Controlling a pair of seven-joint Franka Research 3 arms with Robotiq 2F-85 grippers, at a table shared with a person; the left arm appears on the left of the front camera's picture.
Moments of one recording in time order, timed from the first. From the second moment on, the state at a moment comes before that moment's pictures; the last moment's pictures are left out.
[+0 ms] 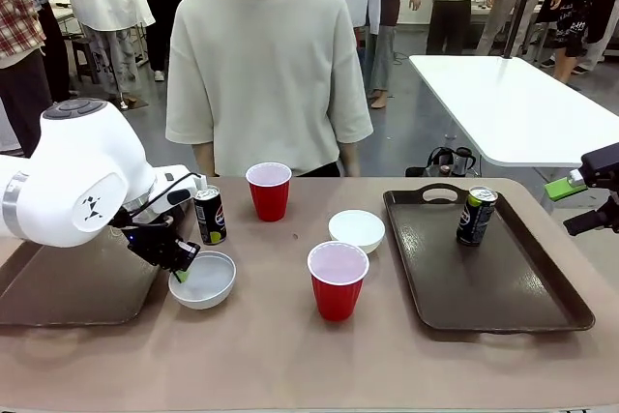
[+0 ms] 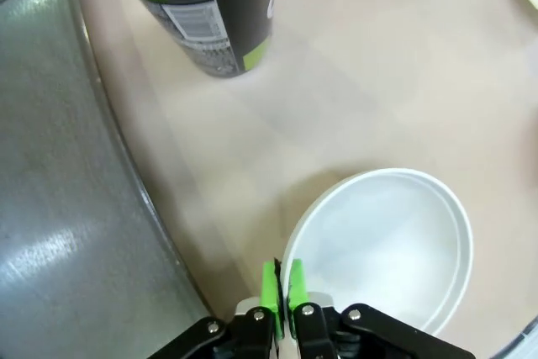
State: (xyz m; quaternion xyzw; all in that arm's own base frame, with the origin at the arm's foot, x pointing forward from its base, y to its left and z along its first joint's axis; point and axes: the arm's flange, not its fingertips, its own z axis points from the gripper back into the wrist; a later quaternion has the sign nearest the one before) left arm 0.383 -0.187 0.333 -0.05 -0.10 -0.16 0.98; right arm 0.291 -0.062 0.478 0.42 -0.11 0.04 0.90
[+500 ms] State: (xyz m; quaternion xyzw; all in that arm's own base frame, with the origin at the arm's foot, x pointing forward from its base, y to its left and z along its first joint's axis) left arm 0.370 -0.201 0.375 -0.05 -0.09 -0.15 0.98; right arm 0.291 -0.062 0.478 0.42 -0.11 0.04 0.90
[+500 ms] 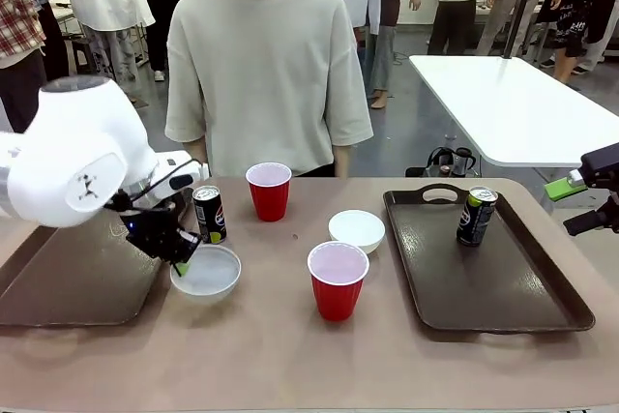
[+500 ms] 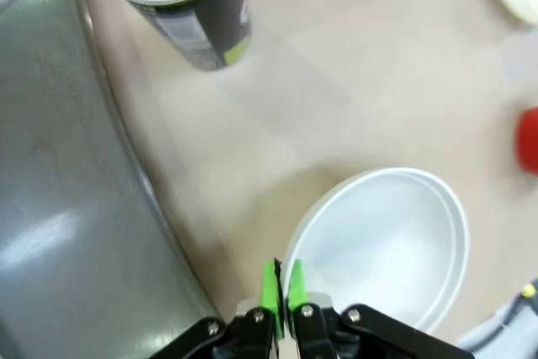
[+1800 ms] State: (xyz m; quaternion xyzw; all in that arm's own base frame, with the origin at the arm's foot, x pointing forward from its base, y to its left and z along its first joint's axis) left arm 0.209 -0.094 0.567 -0.10 -0.11 -0.13 0.98; right arm 0.292 -0.062 0.477 0.42 -0.10 0.04 0.90
